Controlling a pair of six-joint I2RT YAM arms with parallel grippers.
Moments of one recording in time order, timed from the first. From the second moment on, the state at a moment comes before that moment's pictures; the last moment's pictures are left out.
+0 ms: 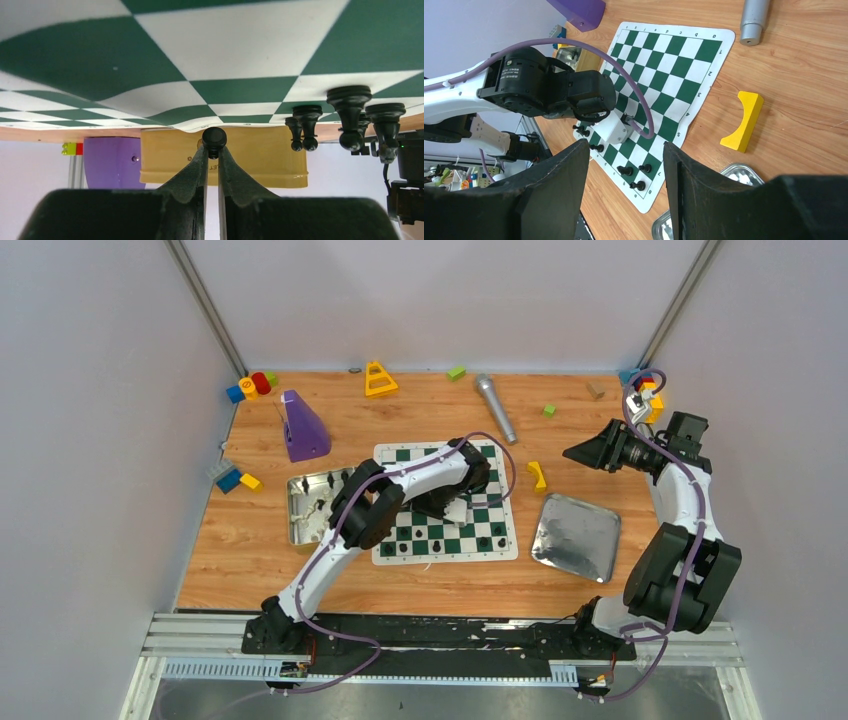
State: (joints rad) left arm -0.89 2.44 2.02 -1.56 -0.38 0.70; right arm -0.42 1.44 1.06 -0.46 -1.24 -0.05
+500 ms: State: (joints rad) left arm -0.89 2.46 2.02 -1.56 -0.38 0.69; right arm -0.42 1.44 1.06 -0.47 -1.24 -0.05
